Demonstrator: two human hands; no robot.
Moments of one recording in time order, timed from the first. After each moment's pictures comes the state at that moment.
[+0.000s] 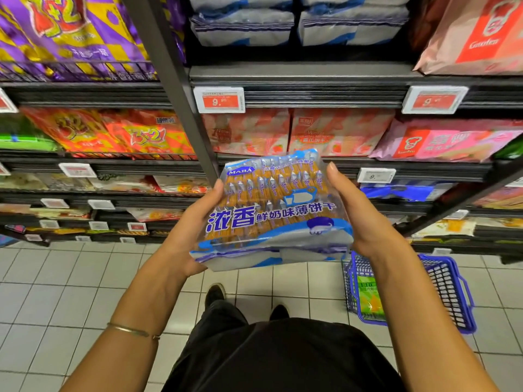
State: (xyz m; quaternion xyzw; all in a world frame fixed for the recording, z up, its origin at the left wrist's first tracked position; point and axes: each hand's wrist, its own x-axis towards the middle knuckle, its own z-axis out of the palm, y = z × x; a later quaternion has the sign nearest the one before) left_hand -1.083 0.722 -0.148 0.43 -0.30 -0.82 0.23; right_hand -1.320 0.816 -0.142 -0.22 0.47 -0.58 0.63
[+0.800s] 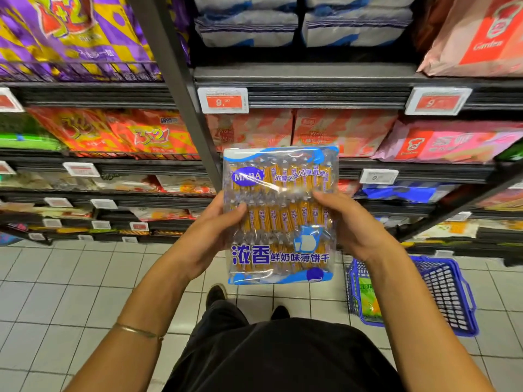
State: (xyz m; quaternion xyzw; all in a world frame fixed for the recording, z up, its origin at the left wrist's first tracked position) left_hand -1.080 0.724 -0.168 0.39 -0.50 -0.75 0.18; right_hand -1.332 0.814 -0.188 -0.22 0.53 -0.54 0.62
